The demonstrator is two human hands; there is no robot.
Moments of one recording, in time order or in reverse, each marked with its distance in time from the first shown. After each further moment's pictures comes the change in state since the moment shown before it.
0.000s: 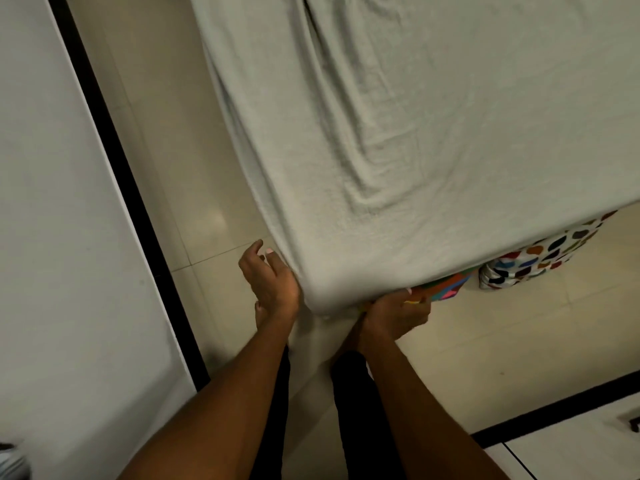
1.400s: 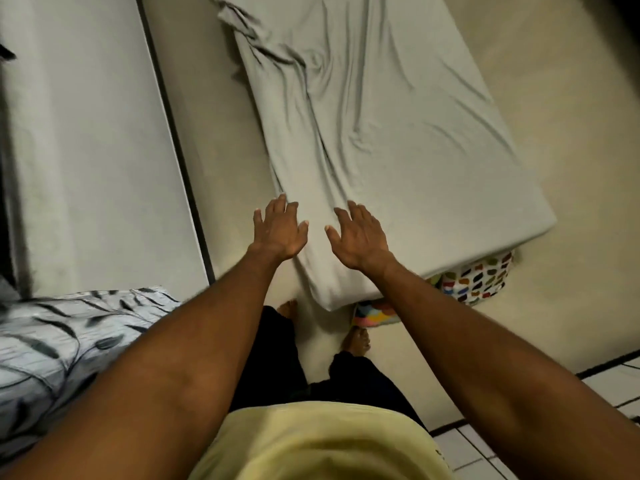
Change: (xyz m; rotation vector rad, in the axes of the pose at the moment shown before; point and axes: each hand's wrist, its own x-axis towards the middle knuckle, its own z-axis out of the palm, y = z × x) left_hand -0.072 0.330 -0.261 0.906 -0.501 0.674; right_hand -0.212 -0.367 -0.176 -1.063 -0.715 -1.290
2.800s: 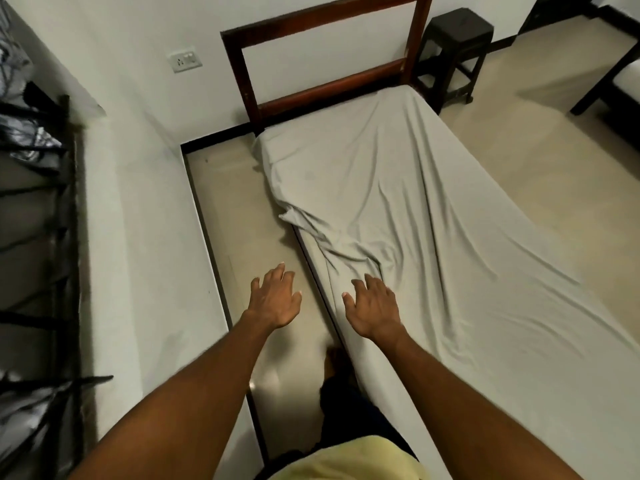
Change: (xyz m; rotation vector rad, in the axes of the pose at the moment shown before) left_hand 0.464 -0.249 -0.386 0.121 -0.002 0.094; right_hand 0.524 -0.259 -0.192 0.017 0.077 0.143
